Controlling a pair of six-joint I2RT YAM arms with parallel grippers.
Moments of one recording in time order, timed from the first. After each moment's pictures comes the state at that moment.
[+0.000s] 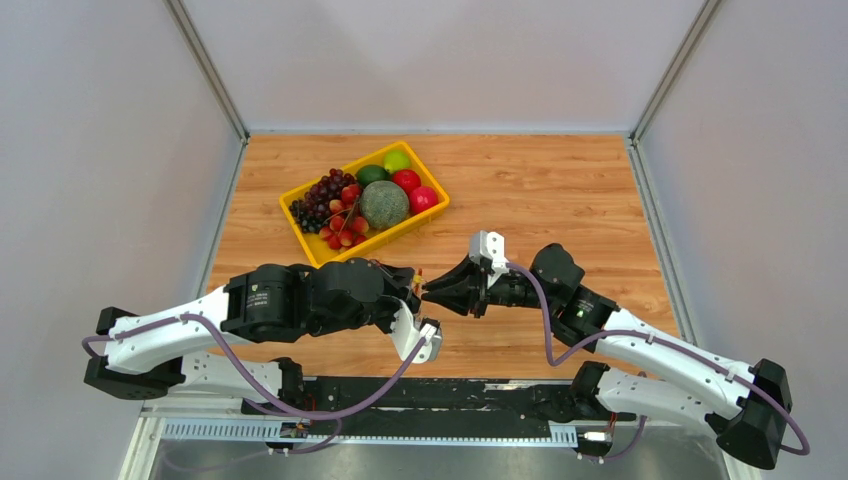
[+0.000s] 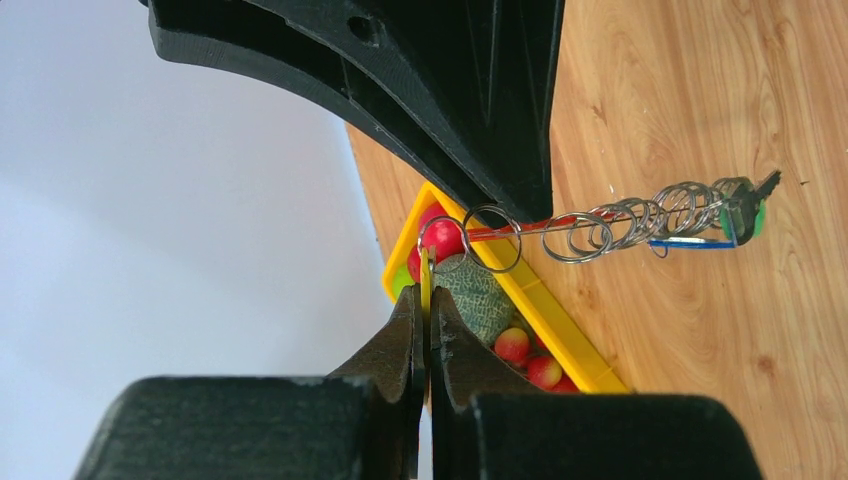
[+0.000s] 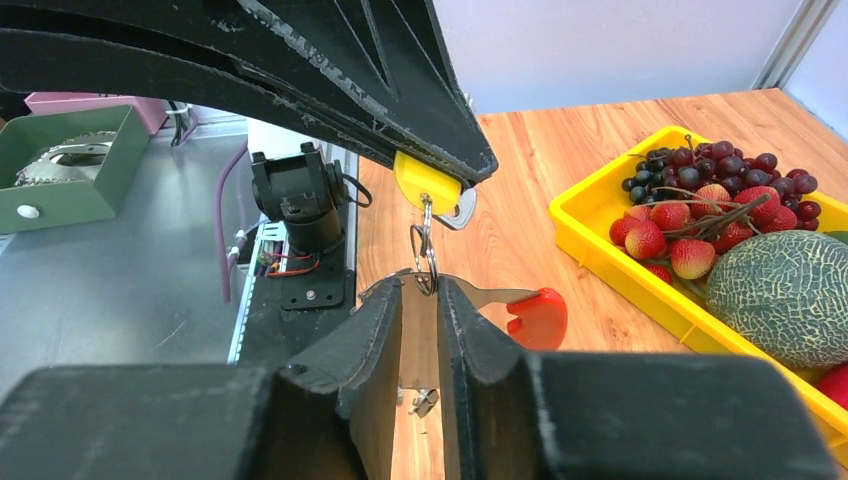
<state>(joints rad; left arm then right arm) -1.42 1.05 1.39 -0.94 -0.32 1.00 0.96 0.90 0.69 0.27 -0.53 0.06</state>
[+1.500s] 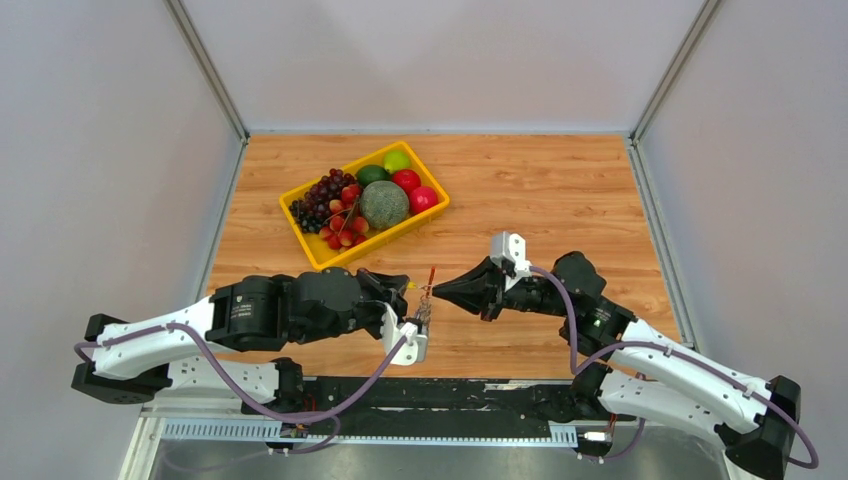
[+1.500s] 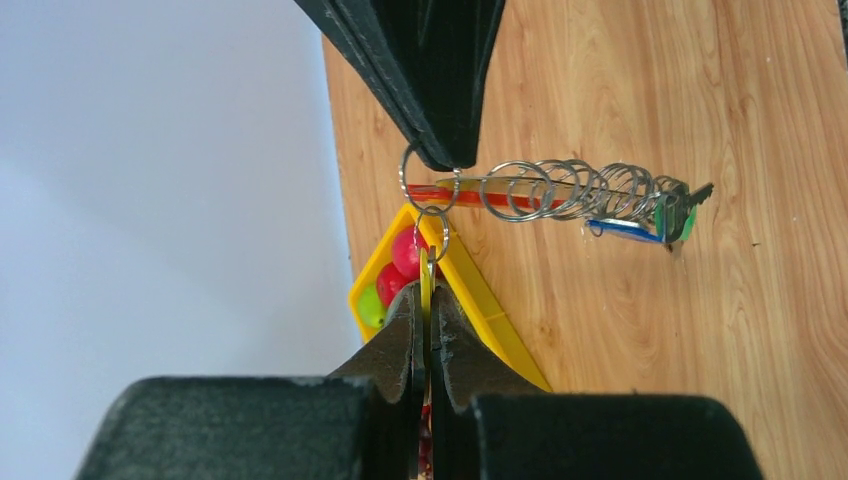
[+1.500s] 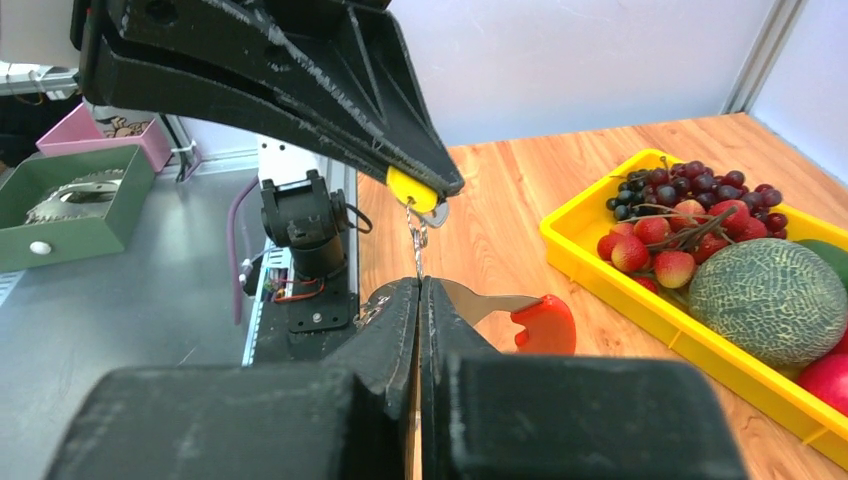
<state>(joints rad) -1.43 0.93 1.25 -0.83 -0.29 0.89 0.96 0.78 0.67 0.26 -0.48 0.11</state>
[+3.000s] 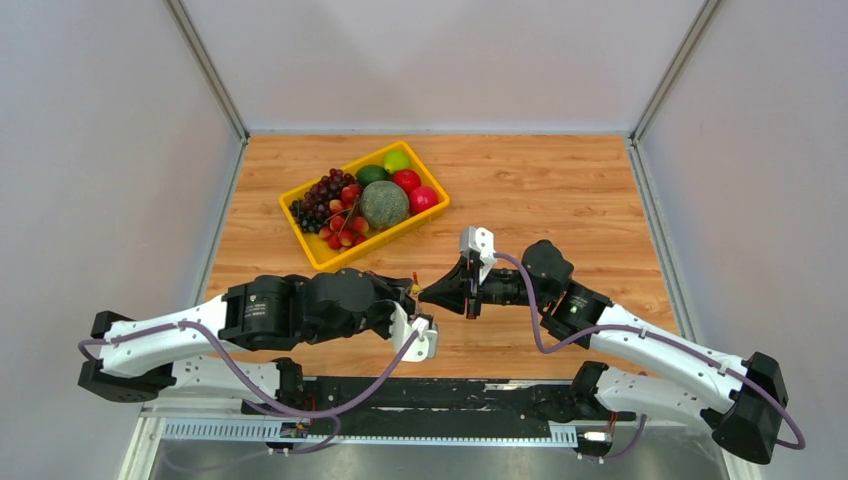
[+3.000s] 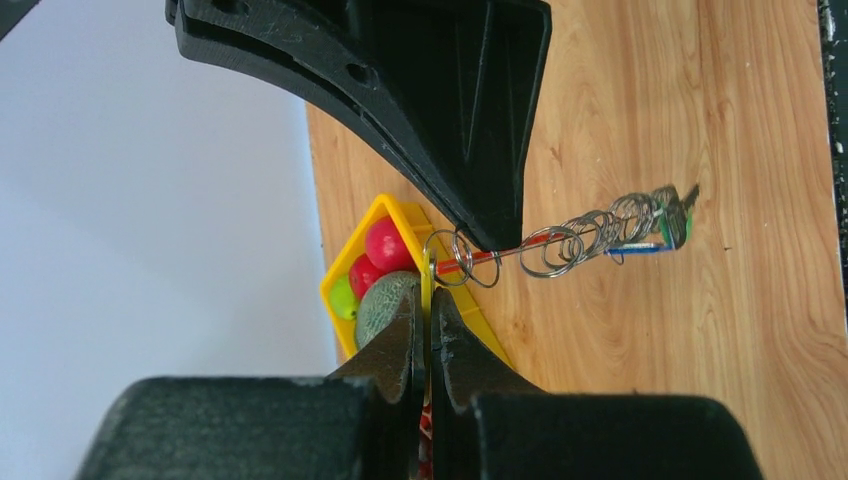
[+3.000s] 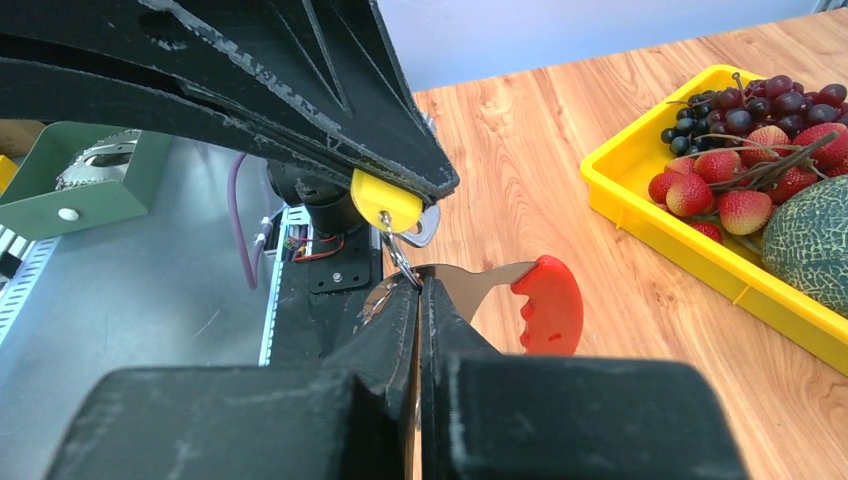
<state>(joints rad) -1.43 0.97 1.25 -0.83 -0.31 0.84 0.96 0.95 0.71 0.22 -0.54 0.14</state>
